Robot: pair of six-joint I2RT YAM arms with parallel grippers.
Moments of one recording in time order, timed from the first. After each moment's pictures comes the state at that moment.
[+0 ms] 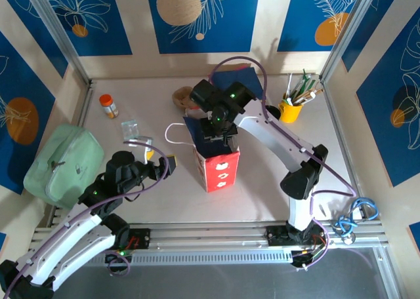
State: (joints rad) left arm -0.60 0.60 0.54 -0.33 0.00 -0.39; right arm 0.86 1.86 2.14 -1.57 0.07 0.64
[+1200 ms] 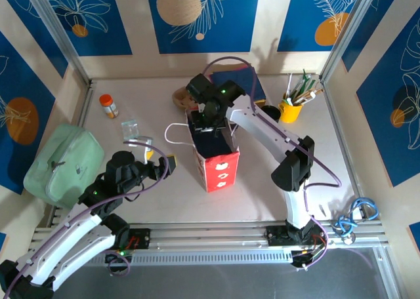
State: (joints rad) left arm -0.60 0.60 0.54 -0.33 0.00 -0.39; right arm 0.79 1.98 2.16 -1.36 -0.03 0.56
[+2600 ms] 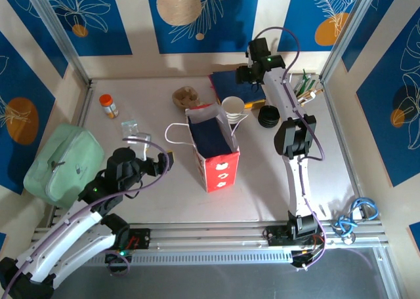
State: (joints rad) left arm -0.60 0.65 0.59 -0.36 -0.12 -0.33; right arm 0.22 2.42 2.55 -1.06 0.02 0.16
